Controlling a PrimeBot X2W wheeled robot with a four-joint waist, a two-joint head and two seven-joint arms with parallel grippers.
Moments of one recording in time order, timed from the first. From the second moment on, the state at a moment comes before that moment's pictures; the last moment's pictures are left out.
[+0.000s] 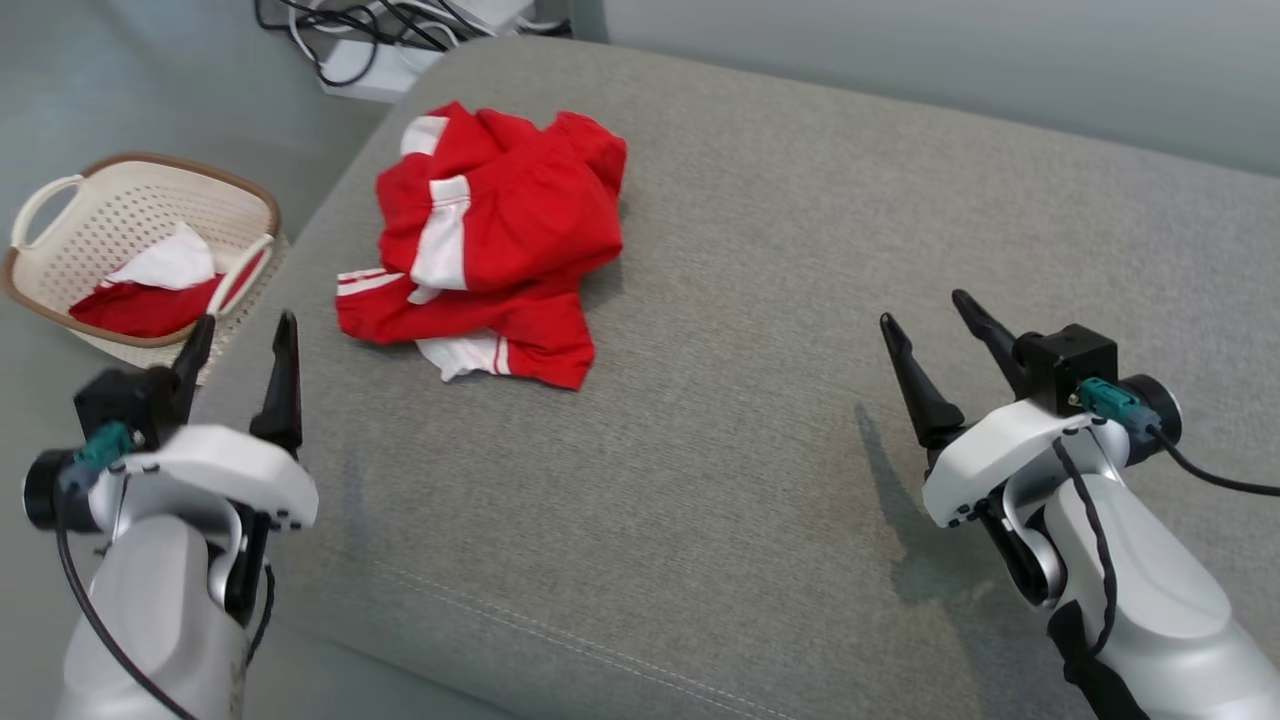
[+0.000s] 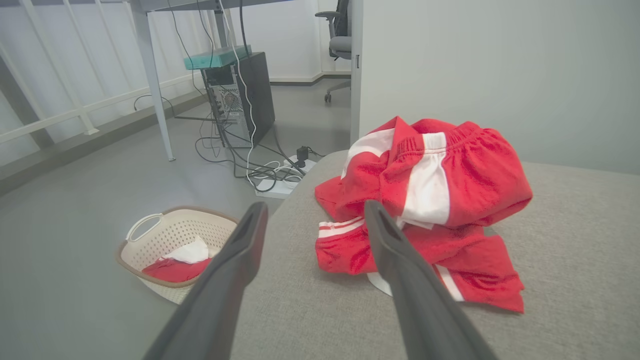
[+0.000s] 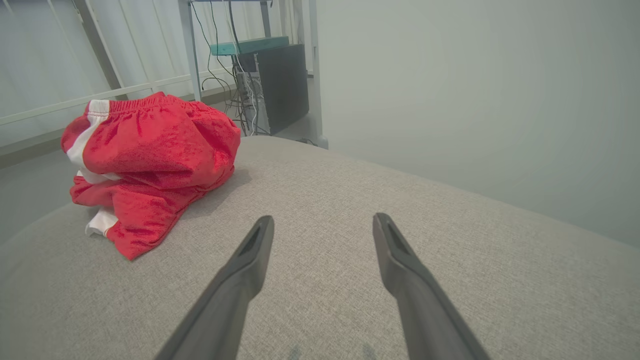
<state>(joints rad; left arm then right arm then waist) -0.47 0.15 0.08 0.67 -0.14 -0.12 -0.25 -0.59 -0.15 0.39 0.69 0.31 0.12 -0.25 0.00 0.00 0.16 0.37</state>
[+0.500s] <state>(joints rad) -0.69 0.39 -0.32 0.79 -0.61 -0.13 -0.25 -0.68 -0.20 0.42 0.66 0.31 0.12 -0.25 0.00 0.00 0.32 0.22</state>
